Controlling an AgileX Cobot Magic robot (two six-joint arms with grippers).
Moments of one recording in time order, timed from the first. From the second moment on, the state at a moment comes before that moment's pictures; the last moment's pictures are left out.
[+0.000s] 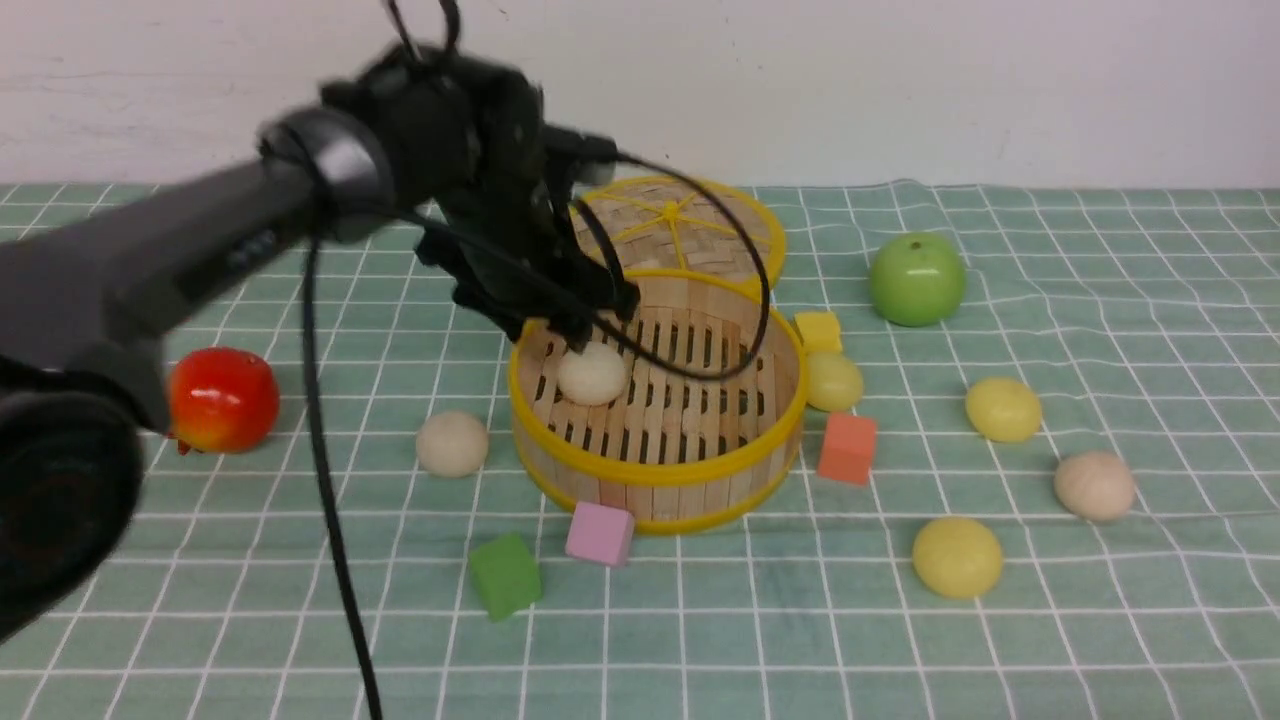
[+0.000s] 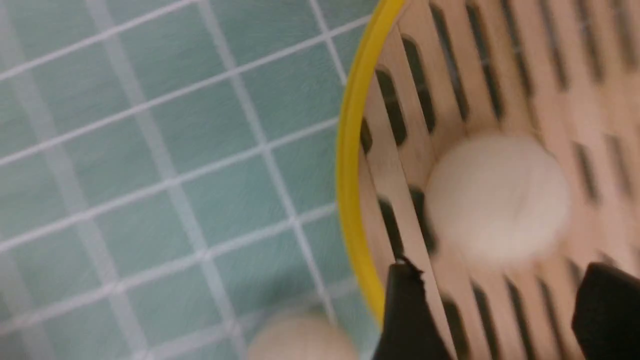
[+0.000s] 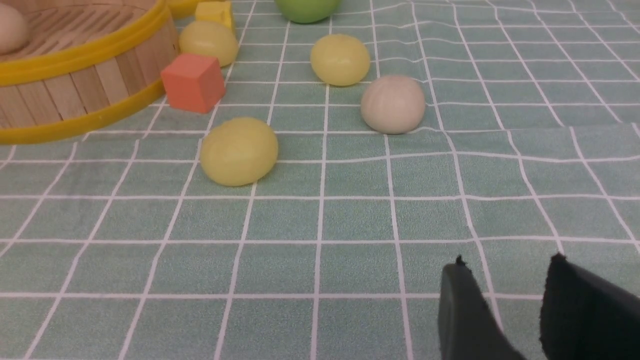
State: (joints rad) right arm 0.03 -0.01 0.02 0.01 0.38 0.07; left arm -0.41 2.12 -1.97 0.08 0.97 -0.10
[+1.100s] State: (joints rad) right arm 0.03 -0.01 0.02 0.01 0.38 0.07; left arm -0.27 2.02 -1.52 -0.02 0.64 -0.02
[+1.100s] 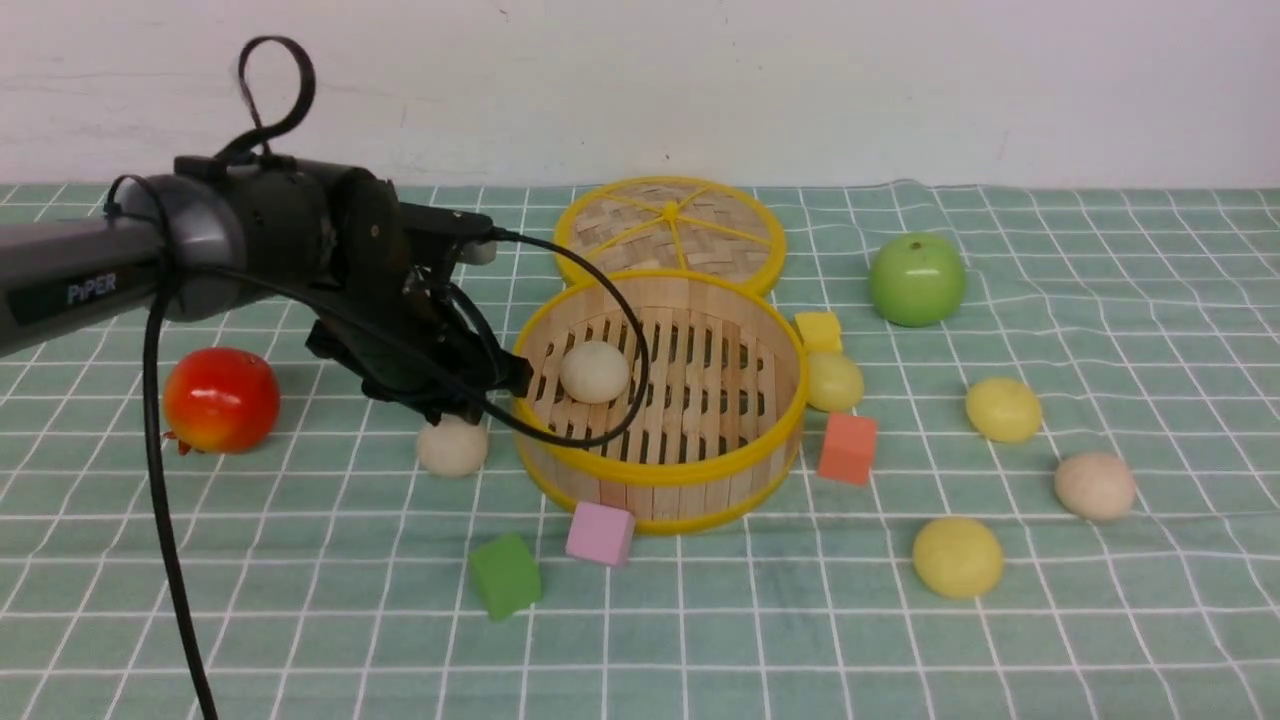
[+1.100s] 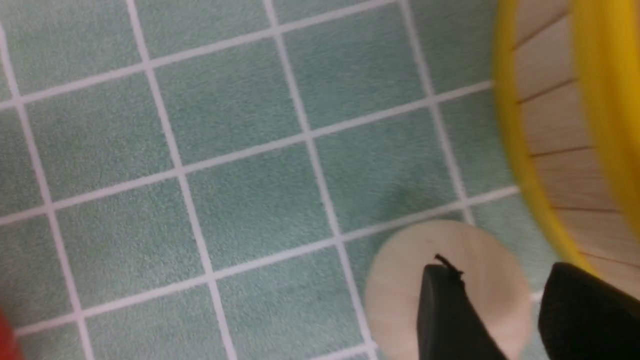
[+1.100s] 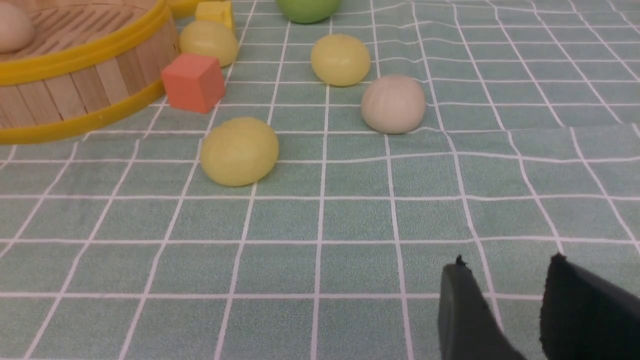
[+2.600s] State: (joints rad) right arm 0.03 -0.01 0.02 0.01 0.38 0.07; left arm -0.45 2.01 -1.53 -0.37 0.51 0.40
